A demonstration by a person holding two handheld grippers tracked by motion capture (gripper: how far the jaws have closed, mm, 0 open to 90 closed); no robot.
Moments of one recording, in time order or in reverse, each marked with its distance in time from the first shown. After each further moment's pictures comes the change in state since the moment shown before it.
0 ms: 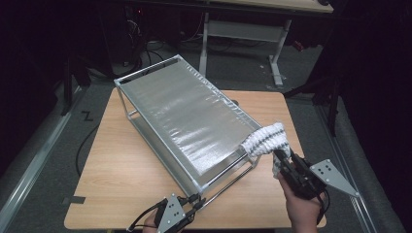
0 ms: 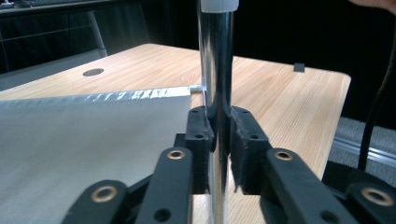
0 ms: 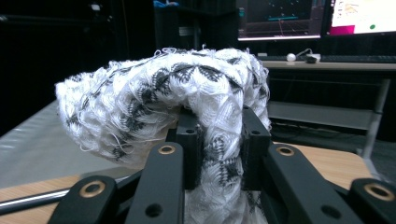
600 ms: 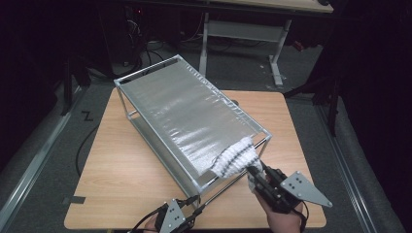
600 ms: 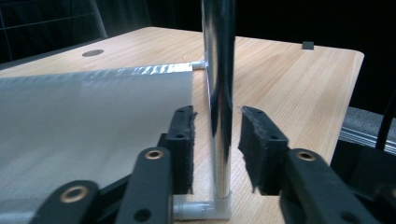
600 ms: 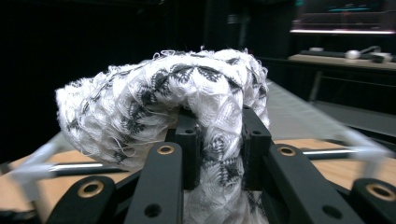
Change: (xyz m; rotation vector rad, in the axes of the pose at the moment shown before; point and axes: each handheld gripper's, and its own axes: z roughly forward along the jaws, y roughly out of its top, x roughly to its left) left arm -0.002 -0.030 0.005 0.028 0.008 -0.010; right arm 0.058 -0.012 0.001 0.059 0.184 -0.078
